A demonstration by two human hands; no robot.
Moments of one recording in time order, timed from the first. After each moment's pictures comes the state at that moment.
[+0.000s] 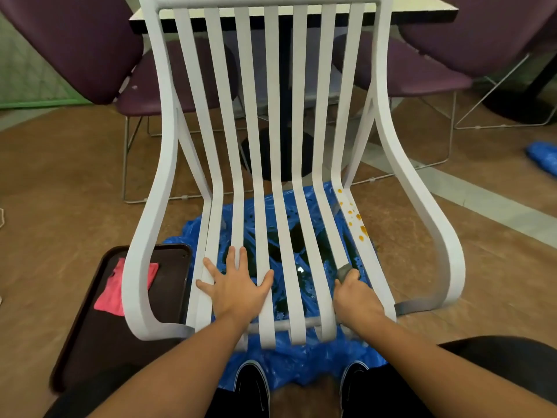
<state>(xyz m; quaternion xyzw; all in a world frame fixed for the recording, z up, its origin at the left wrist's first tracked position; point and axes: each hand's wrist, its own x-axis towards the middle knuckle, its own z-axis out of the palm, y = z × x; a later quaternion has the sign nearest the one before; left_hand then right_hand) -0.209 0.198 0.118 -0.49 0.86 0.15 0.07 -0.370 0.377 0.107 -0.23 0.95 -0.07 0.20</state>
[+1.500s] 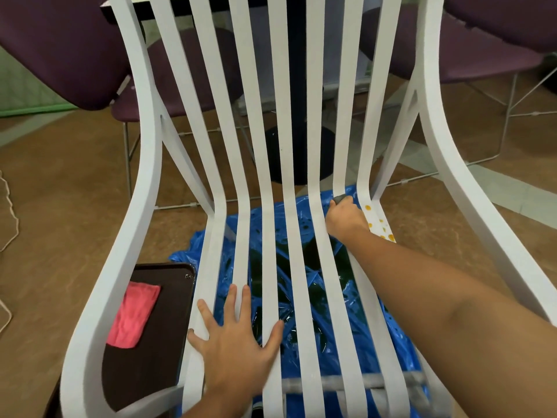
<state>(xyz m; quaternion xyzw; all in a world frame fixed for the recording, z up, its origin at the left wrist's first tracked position) -0.214 0.193 0.108 -0.50 0.85 0.13 0.11 -0.551 0.163 0.081 -0.19 0.94 -0.21 0.17</state>
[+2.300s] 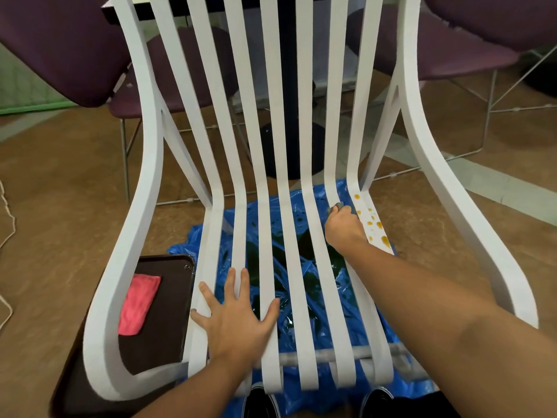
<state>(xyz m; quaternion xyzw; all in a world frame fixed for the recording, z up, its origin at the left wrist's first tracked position) -0.216 0.194 0.109 -0.50 0.85 0.13 0.08 -0.514 0.208 0.086 -0.28 0.95 -0.05 0.11</state>
